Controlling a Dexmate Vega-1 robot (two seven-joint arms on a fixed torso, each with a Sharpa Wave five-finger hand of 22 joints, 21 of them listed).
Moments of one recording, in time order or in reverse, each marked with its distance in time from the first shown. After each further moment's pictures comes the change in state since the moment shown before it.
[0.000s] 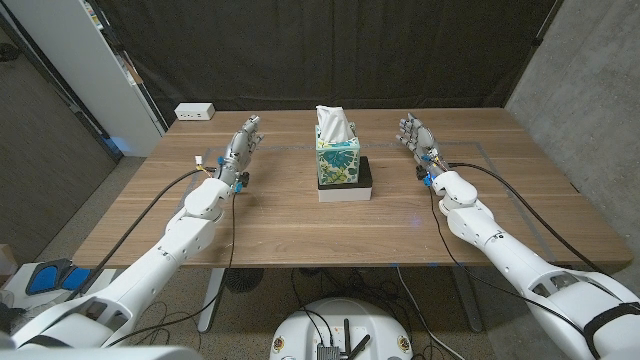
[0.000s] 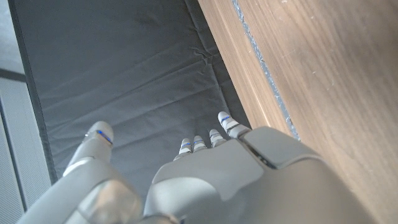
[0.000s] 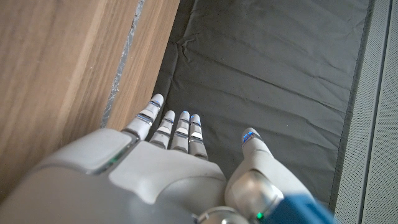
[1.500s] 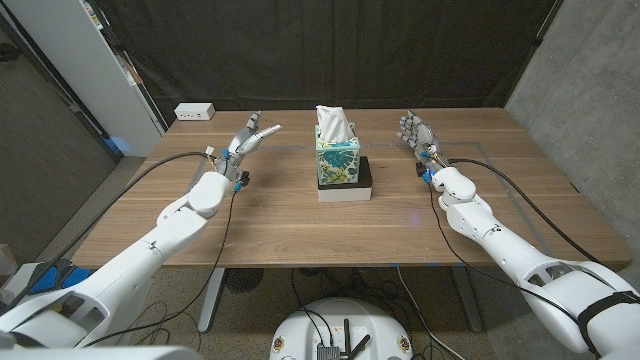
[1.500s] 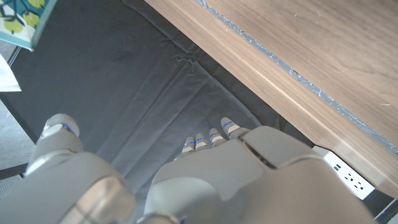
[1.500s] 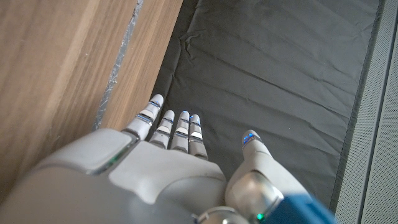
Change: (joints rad) left arm 0.015 0.118 0.062 -0.153 0.438 0.099 0.239; left_hand 0.105 -0.097 -0.219 -0.006 0.053 0.000 0.122 -0.009 -0.002 0.000 0.076 0.011 0.009 -0.003 0.046 0.004 0.004 -0.092 0.025 -0.012 0.000; right arm 0.056 0.015 -0.016 0.073 -0.032 0.002 -0.016; right_hand -0.025 -0.002 -0.010 0.001 -0.004 0.009 0.009 -0.018 0.000 0.004 0.004 -0.006 0.000 0.009 0.009 -0.013 -0.014 0.000 0.015 -0.008 0.000
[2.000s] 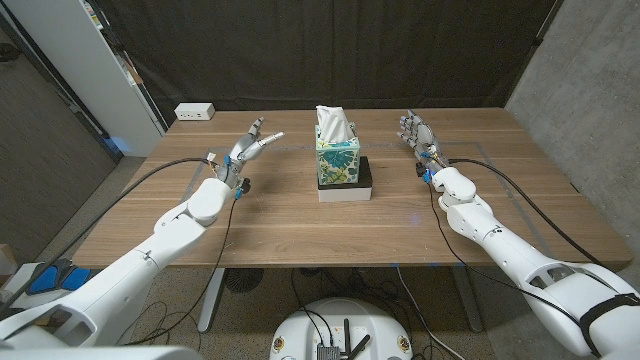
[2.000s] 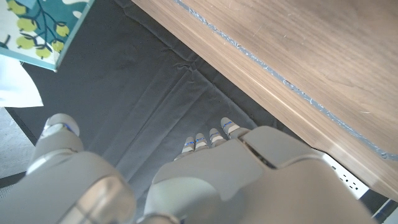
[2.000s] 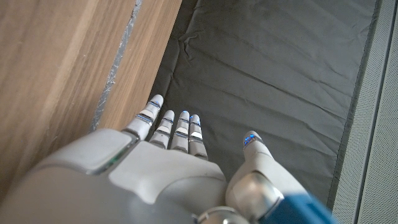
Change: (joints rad) left arm 0.070 0.035 -0.015 -0.095 0.006 0.042 0.022; left_hand 0.005 0.005 -0.016 0.002 0.000 0.000 0.000 0.000 0.000 0.000 0.000 0.004 0.000 0.000 0.000 0.000 0.000 -0.003 -0.004 0.000 0.000; right arm -0.011 -0.008 -0.001 -0.020 -0.004 0.001 -0.005; right_hand -0.012 -0.012 0.000 0.000 0.000 0.000 0.000 -0.008 0.000 0.000 0.000 0.000 0.000 0.000 0.000 -0.003 -0.004 -0.003 0.003 -0.008 0.000
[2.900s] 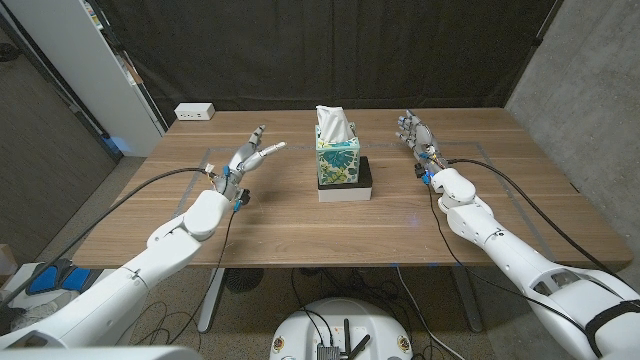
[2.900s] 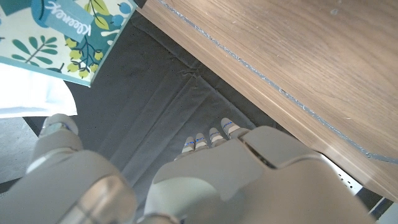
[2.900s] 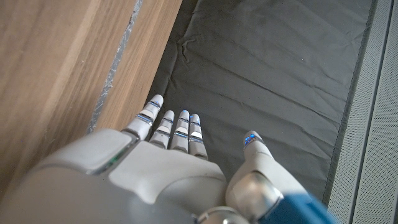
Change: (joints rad) left arm 0.121 0.042 -0.039 -0.128 0.016 0.022 0.035; left_hand 0.012 0.004 -0.029 0.005 0.000 0.000 0.000 0.001 0.000 0.000 0.000 0.000 0.000 0.000 -0.007 0.004 0.000 -0.009 -0.009 0.000 0.000; right arm -0.030 -0.016 -0.003 -0.061 -0.015 -0.013 -0.024; right_hand 0.000 0.000 -0.004 -0.004 0.000 0.002 0.002 -0.007 0.000 0.005 0.005 -0.004 0.000 0.000 0.000 -0.008 -0.009 0.000 0.000 0.000 0.000
